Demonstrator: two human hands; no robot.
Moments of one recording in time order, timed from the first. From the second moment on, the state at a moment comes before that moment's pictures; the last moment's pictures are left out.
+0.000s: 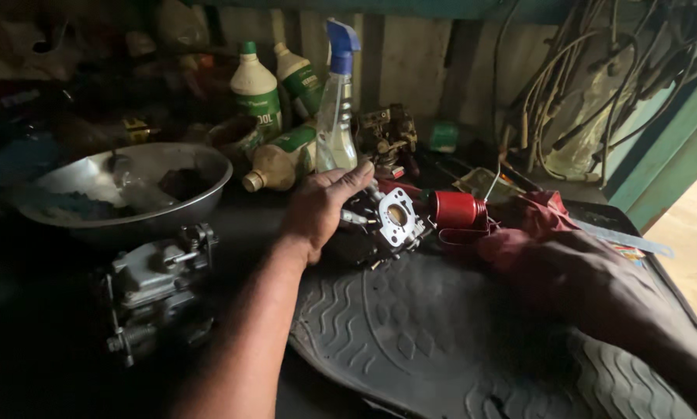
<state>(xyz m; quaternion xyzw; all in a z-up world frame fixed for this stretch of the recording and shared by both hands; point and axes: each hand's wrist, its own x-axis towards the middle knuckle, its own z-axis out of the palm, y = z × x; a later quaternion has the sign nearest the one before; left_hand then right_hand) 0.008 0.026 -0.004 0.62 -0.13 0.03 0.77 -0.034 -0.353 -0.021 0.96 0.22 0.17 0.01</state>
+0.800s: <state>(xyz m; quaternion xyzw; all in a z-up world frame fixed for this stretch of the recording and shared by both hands) -0.015 0.001 0.015 0.79 -0.17 0.11 0.58 0.005 -0.186 -0.047 0.88 0.13 0.31 -0.33</state>
